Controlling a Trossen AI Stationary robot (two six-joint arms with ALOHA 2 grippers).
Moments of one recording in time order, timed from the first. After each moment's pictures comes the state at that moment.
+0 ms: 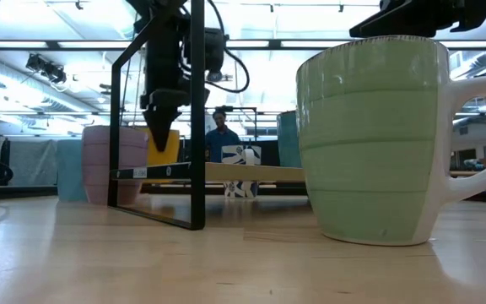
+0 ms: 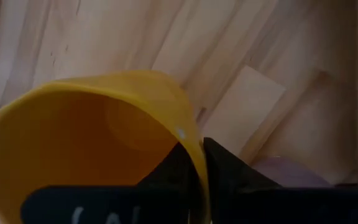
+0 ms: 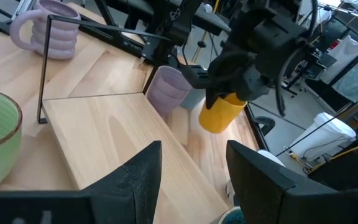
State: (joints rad) left arm 0.29 1.73 1.30 -1.06 -0.22 -0.19; right arm 0.33 0.81 0.51 0.02 0.45 -0.37
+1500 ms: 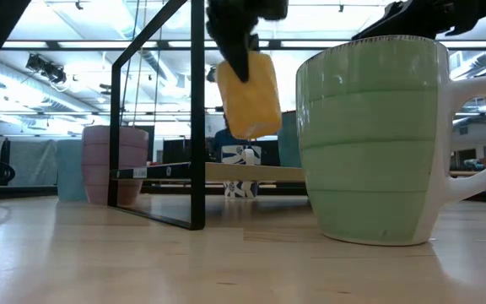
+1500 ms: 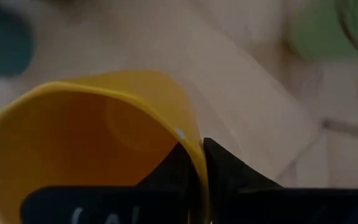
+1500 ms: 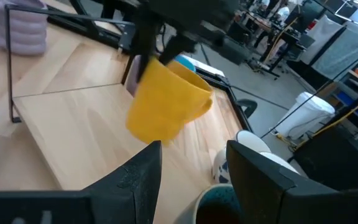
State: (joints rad) left arm 0.00 2.02 2.00 -1.25 0.04 0.19; right arm 0.32 0.78 0.51 -0.03 0.54 -0.31
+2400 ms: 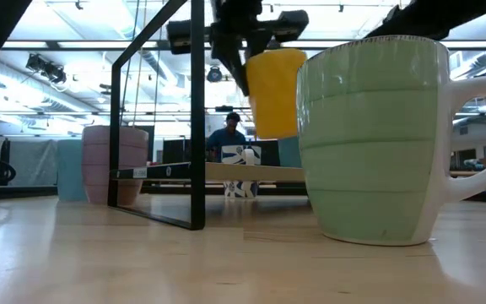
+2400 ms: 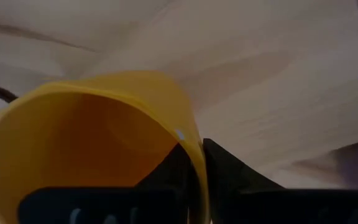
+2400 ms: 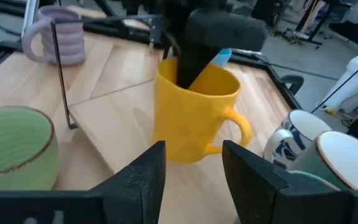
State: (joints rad) left arm -0.05 2.07 2.00 -1.21 -0.08 1.36; right arm 0.39 0.87 0.55 -0.08 0.50 -0.06
